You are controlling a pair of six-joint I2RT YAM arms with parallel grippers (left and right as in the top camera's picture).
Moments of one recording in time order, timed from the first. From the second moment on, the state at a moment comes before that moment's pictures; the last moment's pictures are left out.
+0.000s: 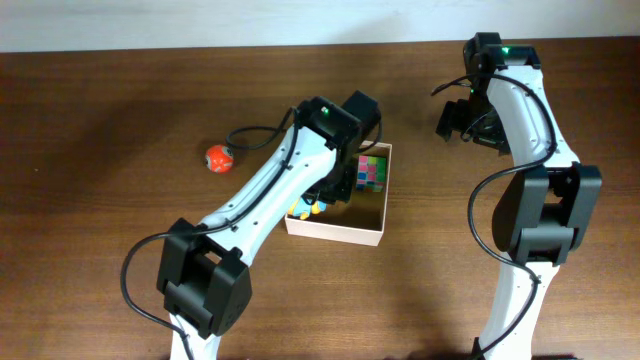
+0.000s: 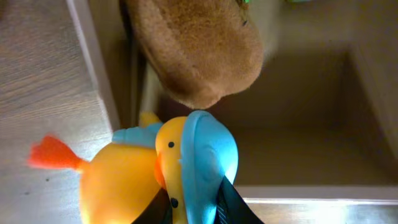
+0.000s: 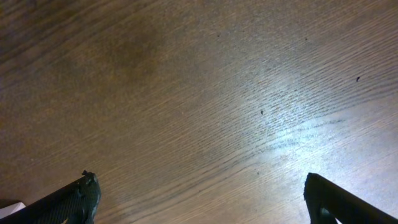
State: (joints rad) left arm -0.67 2.05 1.91 -1.44 -0.10 -0.41; right arm -0.02 2.25 2.04 -1.36 0.16 0.44
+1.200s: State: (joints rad) left arm -0.73 2.05 1.84 -1.38 -0.16 -0.41; right arm -0.02 2.25 2.04 -1.36 0.16 0.44
